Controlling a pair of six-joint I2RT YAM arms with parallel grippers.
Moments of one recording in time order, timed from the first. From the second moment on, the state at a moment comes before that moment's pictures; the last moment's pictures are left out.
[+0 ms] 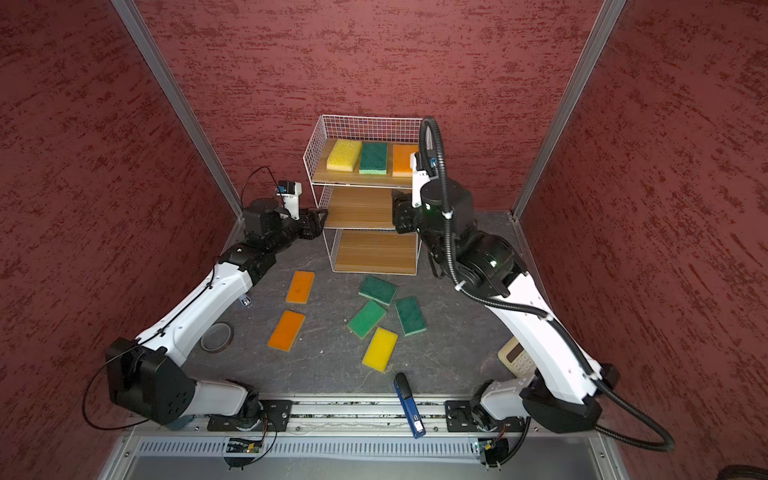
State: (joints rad) left arm -0.32 1.41 1.24 -0.12 0.08 -0.23; right arm 0.75 1.31 1.83 -0.72 0.45 0.20
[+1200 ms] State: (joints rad) left arm -0.32 1.61 1.34 -0.08 -0.04 -0.23; right arm 0.36 1.41 1.32 -0.33 0.12 0.21
